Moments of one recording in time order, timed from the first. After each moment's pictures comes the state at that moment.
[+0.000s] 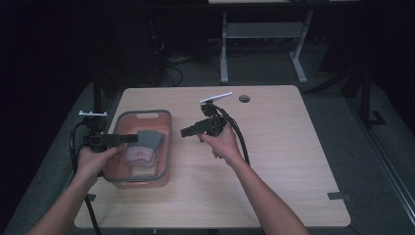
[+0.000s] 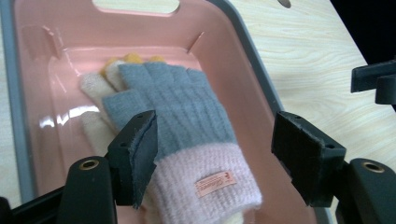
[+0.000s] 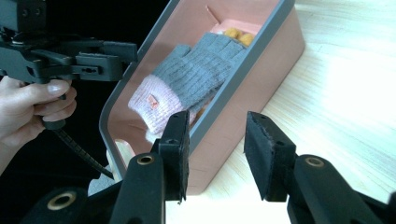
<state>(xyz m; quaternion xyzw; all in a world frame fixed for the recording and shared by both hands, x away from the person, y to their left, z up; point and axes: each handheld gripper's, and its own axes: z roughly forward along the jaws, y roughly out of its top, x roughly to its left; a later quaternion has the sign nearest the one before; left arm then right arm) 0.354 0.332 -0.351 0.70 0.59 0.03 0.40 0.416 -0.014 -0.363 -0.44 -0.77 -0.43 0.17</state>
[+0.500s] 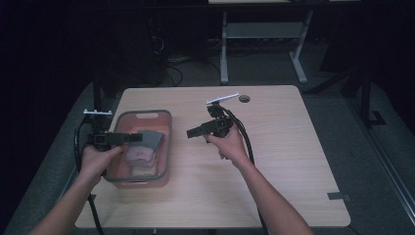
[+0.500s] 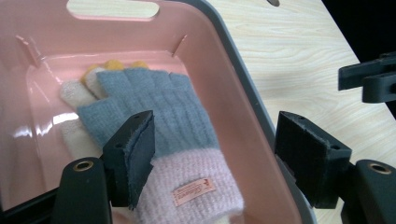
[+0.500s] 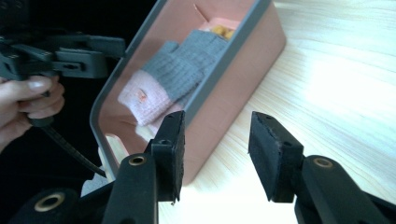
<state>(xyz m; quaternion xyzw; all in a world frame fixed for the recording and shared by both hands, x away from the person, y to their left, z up) 0.353 0.319 -0.346 0.71 0.58 0.03 0.41 0.414 -0.031 -0.366 -0.45 -0.77 -0.43 0.15</state>
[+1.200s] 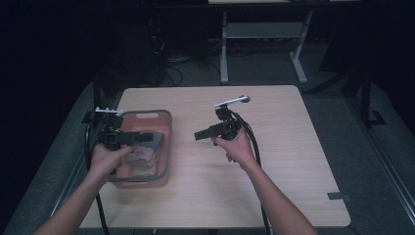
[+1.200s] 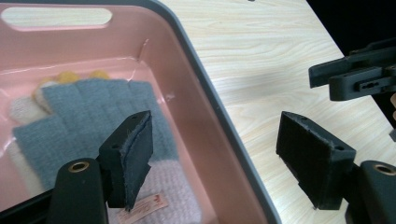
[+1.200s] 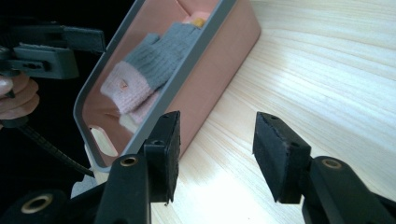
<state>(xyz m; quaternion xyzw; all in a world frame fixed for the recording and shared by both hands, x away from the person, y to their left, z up) 0.353 0.287 -0.339 0.73 0.55 0.03 0.41 0.408 -0.052 -0.373 -0.46 -0.77 -0.42 0.14</state>
